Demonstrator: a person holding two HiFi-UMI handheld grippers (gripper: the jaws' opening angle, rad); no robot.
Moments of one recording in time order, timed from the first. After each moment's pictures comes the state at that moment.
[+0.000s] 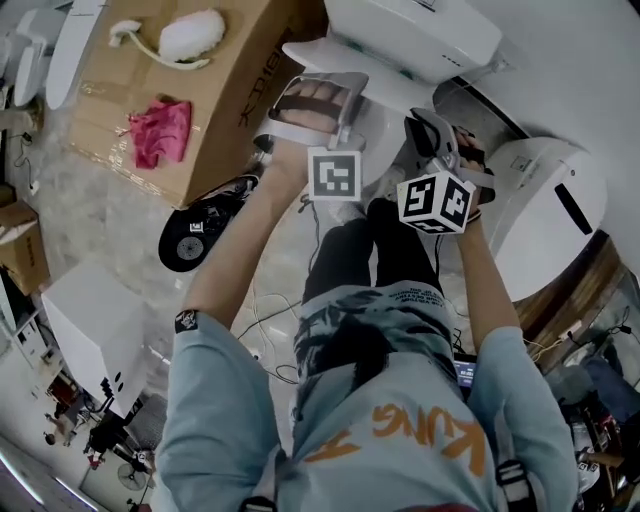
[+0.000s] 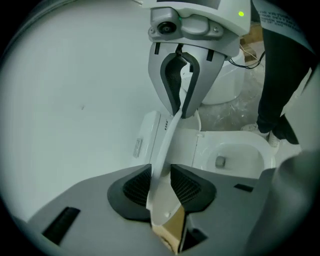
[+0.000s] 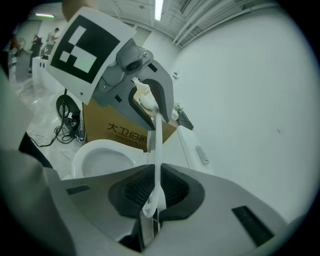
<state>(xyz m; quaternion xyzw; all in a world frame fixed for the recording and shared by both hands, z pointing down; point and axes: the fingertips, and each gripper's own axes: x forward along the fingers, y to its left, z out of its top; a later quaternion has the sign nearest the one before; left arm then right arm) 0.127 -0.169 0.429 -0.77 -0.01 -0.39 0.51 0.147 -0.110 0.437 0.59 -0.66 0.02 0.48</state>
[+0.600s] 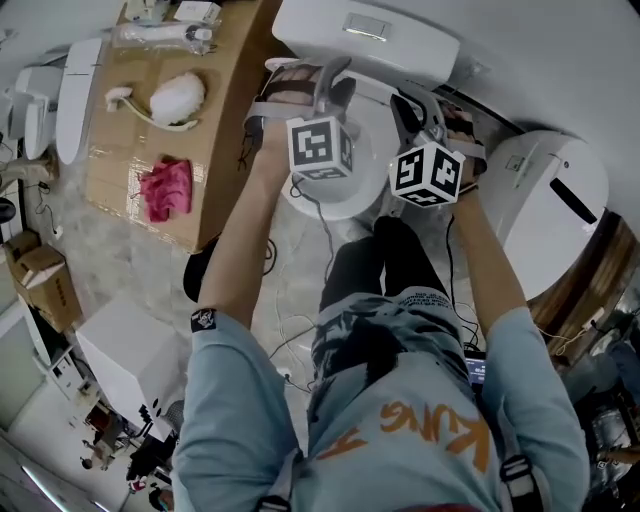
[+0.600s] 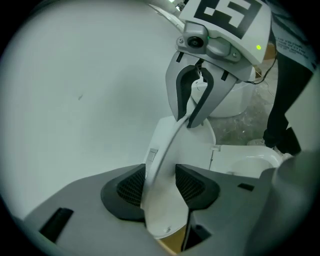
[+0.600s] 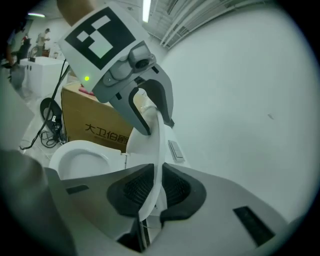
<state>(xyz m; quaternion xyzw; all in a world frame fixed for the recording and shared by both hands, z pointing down) 0.242 -0.214 0.409 -0.80 -0.06 -0.37 0.46 0.257 -0.156 0.414 0.63 -0.63 0.02 0.44</state>
